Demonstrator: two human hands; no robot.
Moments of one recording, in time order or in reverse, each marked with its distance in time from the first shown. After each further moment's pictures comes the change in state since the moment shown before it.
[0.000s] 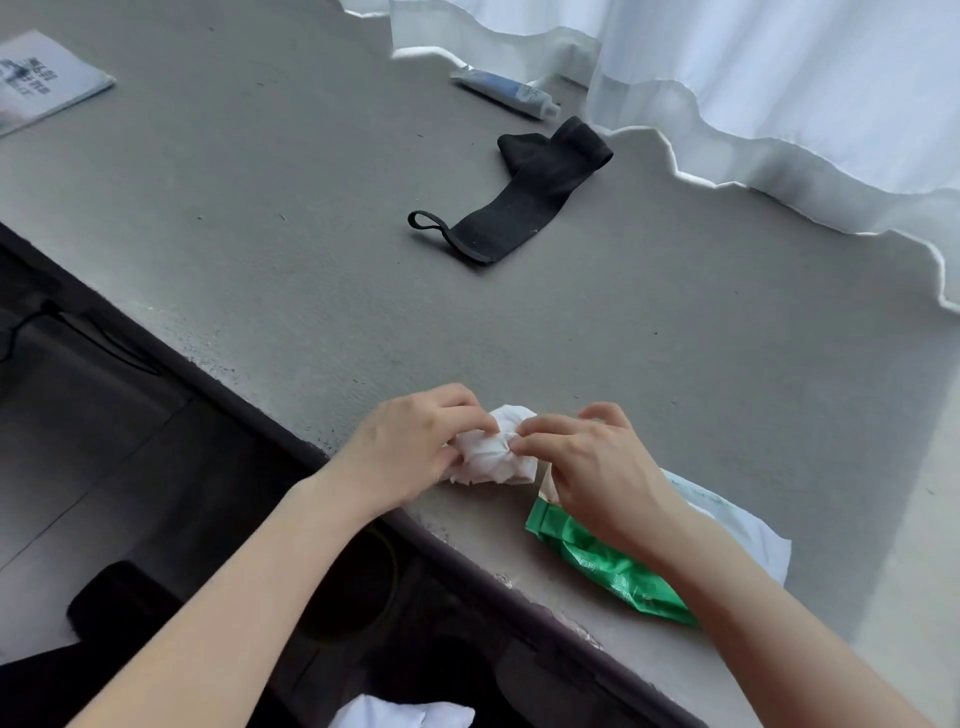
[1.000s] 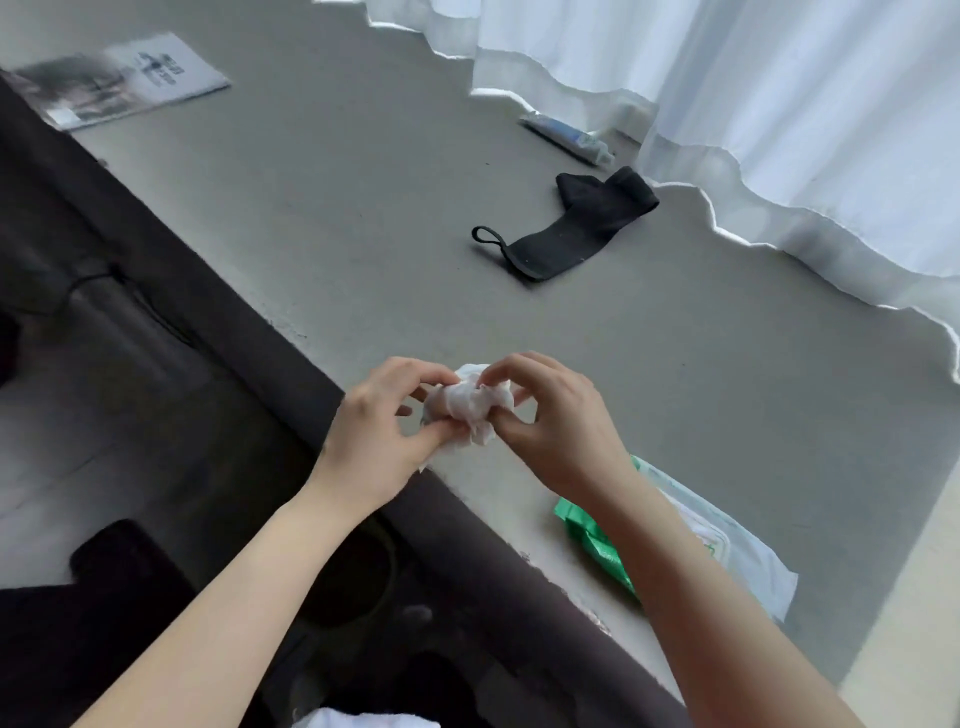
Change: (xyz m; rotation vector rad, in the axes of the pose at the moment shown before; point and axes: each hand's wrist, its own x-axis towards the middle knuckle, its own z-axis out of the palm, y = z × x) left_hand -0.063 0.015 -0.021 -0.306 0.514 -0.291; right_hand 0.039 -0.072 -0.032 0.434 0.087 0.148
